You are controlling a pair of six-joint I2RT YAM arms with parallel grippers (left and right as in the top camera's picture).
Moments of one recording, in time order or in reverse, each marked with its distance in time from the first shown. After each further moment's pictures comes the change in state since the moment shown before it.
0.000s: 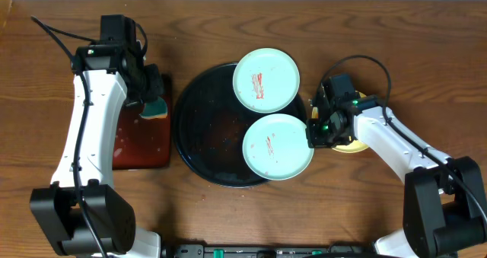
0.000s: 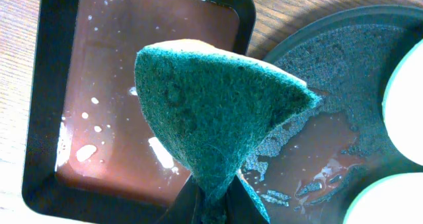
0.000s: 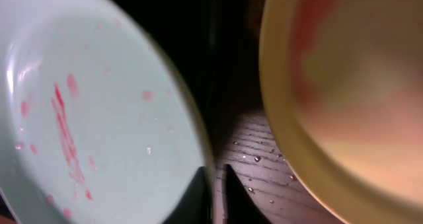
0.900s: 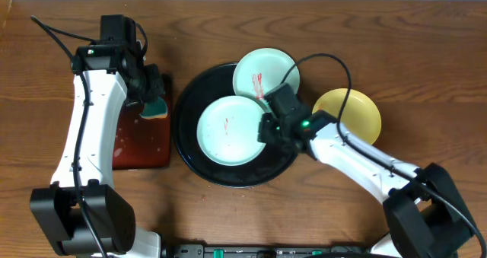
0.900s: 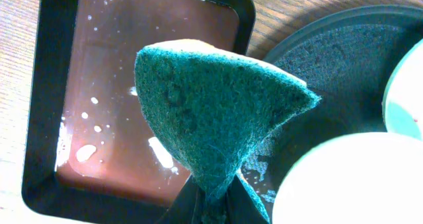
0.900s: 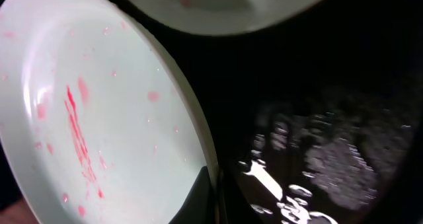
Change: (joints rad) left arm 0.000 0.000 0.000 0.000 0.001 0.000; right arm 0.367 0.000 0.040 0.294 0.187 0.565
